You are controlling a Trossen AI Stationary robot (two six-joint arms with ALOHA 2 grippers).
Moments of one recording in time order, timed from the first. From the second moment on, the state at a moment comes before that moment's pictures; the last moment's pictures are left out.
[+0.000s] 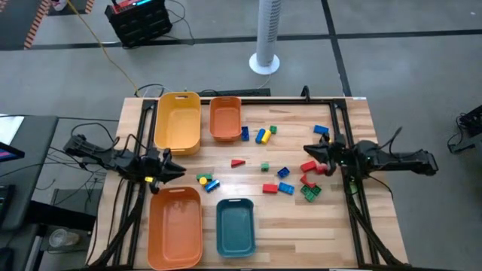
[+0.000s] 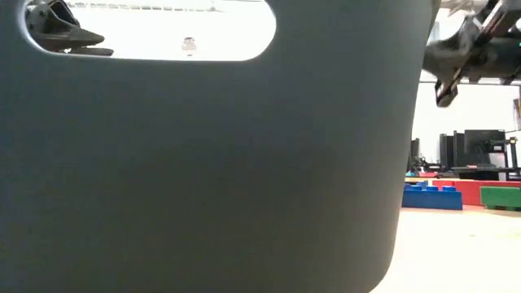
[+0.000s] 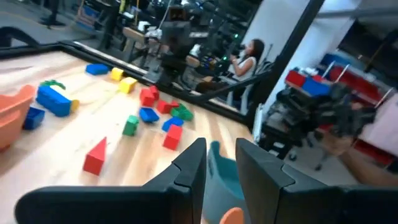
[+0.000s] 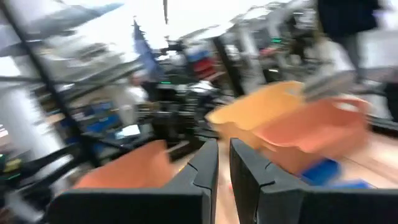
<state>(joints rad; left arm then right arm) -0.37 0.03 0.08 0.02 -0.33 -0.39 0.02 0.05 0.04 0.19 0.17 0.38</state>
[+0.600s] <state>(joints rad) -0.33 0.40 0.38 -0.15 -0.47 -0.31 0.30 0.73 0.32 0.33 0.40 0.28</state>
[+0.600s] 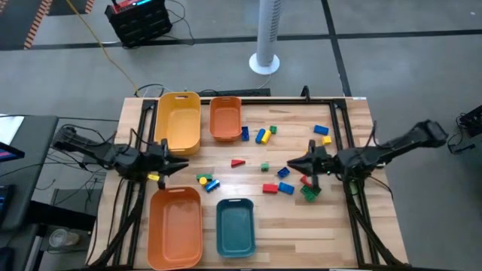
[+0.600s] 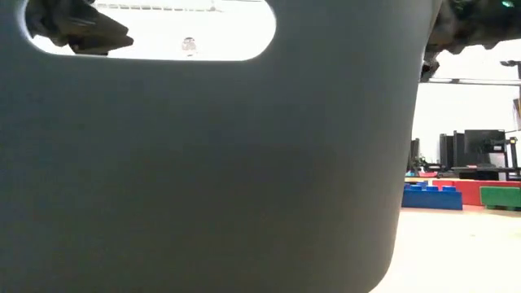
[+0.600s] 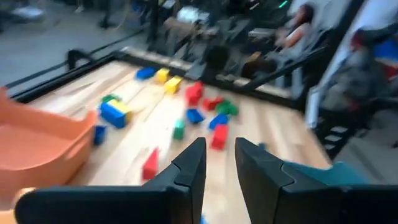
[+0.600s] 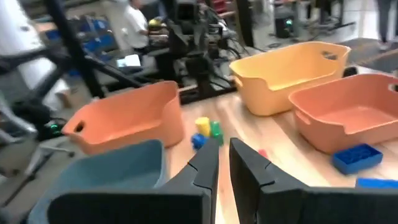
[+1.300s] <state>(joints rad) 0.17 1.36 1.06 -0.56 0.08 0.04 0.18 1.04 0.42 0.35 0.42 0.19</state>
